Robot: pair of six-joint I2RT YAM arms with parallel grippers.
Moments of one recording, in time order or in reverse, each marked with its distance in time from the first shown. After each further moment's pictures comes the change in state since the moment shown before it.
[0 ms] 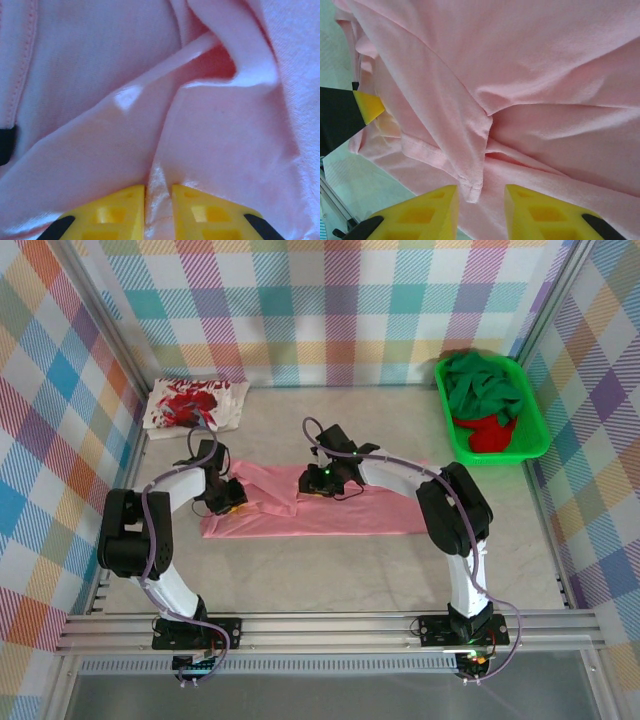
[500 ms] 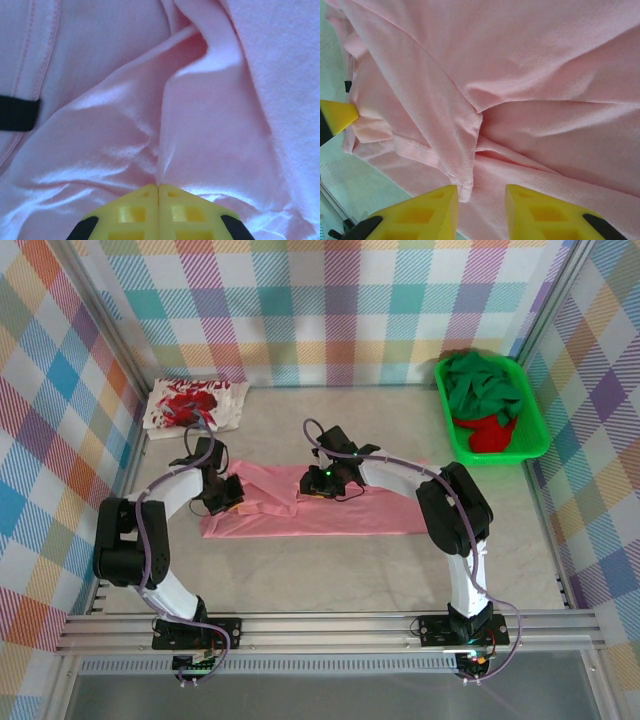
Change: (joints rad) left arm -0.006 -0.083 0.009 -0.076 -0.016 -0.006; right arm -0.005 0.000 -0.013 0.000 0.000 -0.001
